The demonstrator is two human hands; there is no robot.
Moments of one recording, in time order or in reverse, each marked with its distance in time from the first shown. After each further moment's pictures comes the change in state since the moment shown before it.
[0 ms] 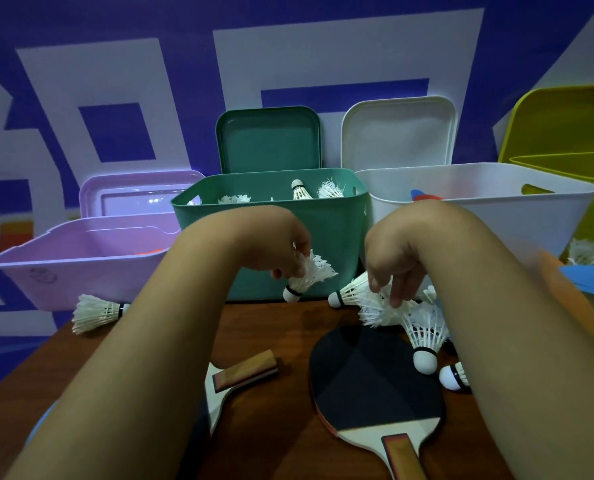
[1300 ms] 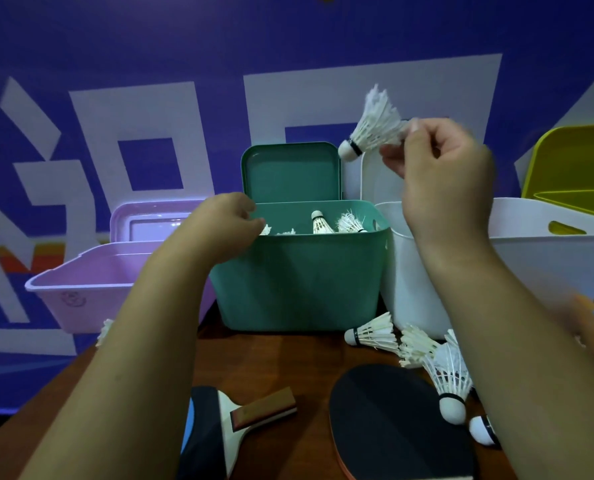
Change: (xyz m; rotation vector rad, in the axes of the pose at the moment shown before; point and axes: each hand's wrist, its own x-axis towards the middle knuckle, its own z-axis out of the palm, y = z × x) left_hand -0.015 -0.066 -0.032 -0.259 0.574 -0.351; right_hand -0.029 -0.030 -0.036 1.051 1.524 -0.748
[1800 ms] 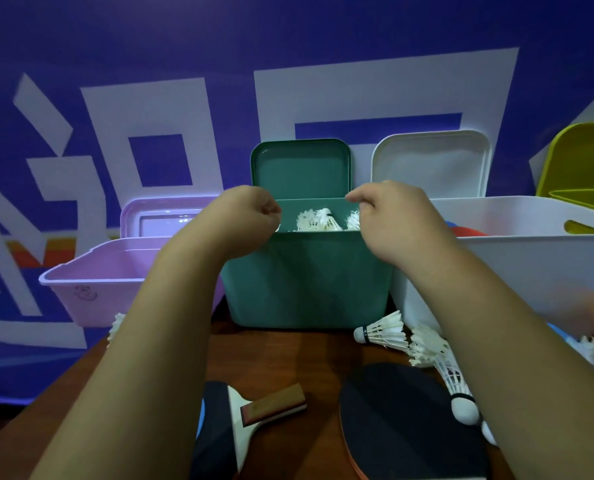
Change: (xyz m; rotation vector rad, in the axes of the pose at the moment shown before) left_hand -0.003 0.007 -0.004 -0.012 -0.010 0.123; right_hand -0.028 0.002 0.021 -0.695 -0.649 0.057
